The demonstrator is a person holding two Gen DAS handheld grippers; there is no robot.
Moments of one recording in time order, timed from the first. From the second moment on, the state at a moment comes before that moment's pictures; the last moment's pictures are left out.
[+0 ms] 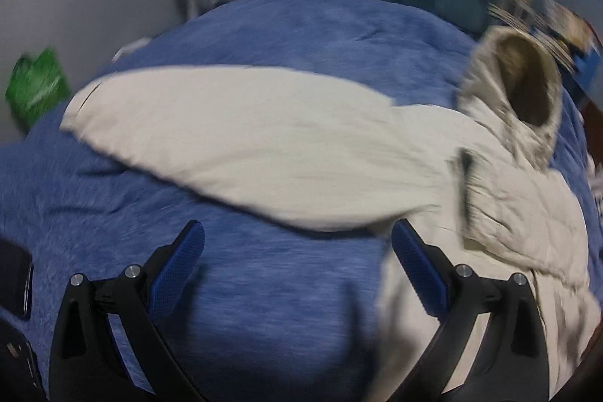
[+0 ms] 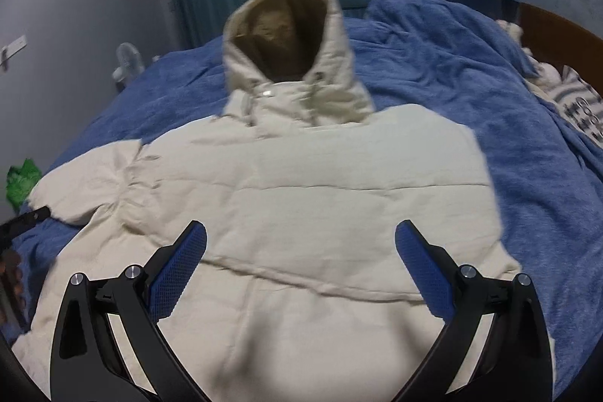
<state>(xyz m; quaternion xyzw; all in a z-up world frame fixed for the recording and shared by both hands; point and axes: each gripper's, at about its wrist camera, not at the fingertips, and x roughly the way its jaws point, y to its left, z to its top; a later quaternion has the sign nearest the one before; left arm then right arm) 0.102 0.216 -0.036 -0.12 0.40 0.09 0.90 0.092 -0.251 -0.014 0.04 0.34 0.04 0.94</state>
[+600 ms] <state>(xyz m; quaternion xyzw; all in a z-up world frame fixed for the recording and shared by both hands) 0.157 0.304 -0.089 -0.23 0.35 0.10 0.90 0.104 -0.233 -0.035 0.03 0.37 0.05 0.93</state>
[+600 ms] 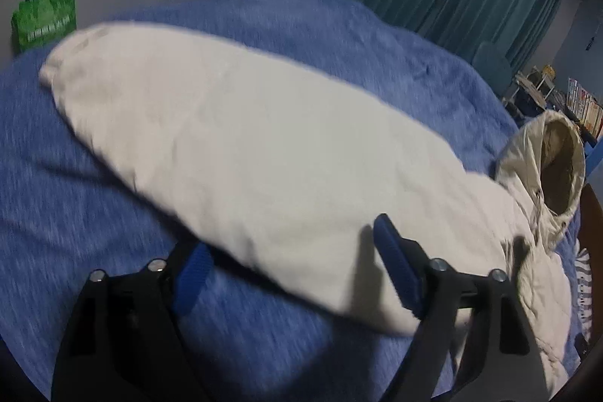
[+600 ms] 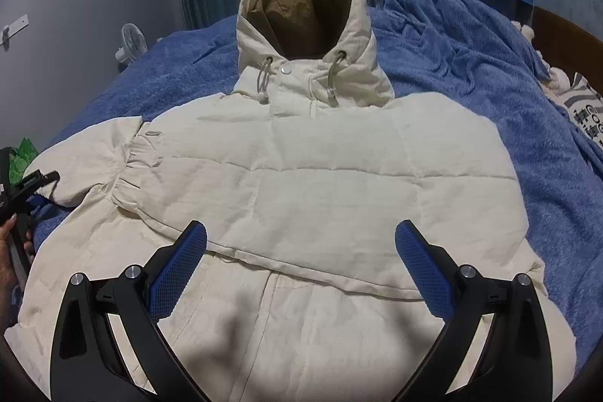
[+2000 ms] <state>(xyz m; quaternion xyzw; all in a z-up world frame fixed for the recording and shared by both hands) 0.106 -0.020 0.010 0.11 0.26 -0.20 0.94 0.103 -0.268 -0.024 0.08 0.35 0.00 0.93</state>
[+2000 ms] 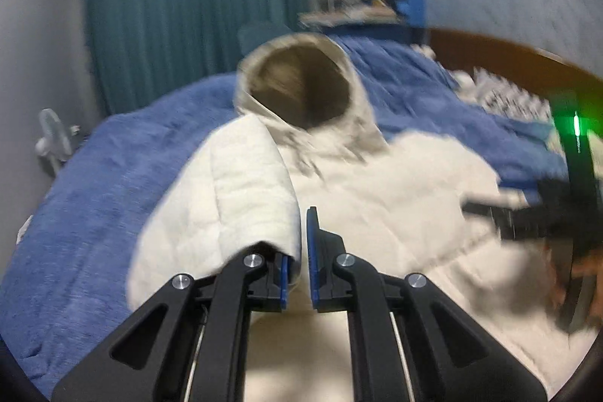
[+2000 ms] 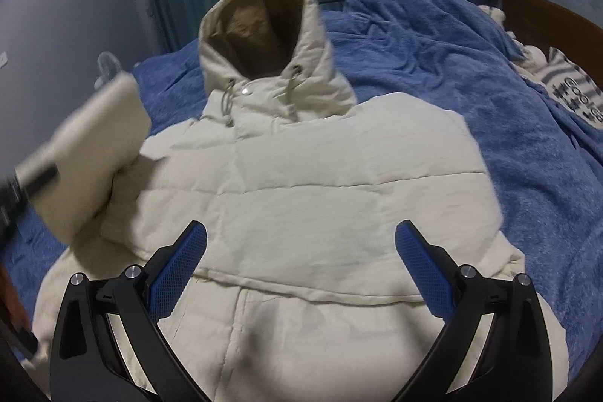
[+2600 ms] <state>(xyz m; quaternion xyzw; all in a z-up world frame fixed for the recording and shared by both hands) 0.085 0.026 -0.028 0.00 0.39 -0.19 0.90 0.088 -0.225 0.034 0.10 0.33 0.02 0.94</state>
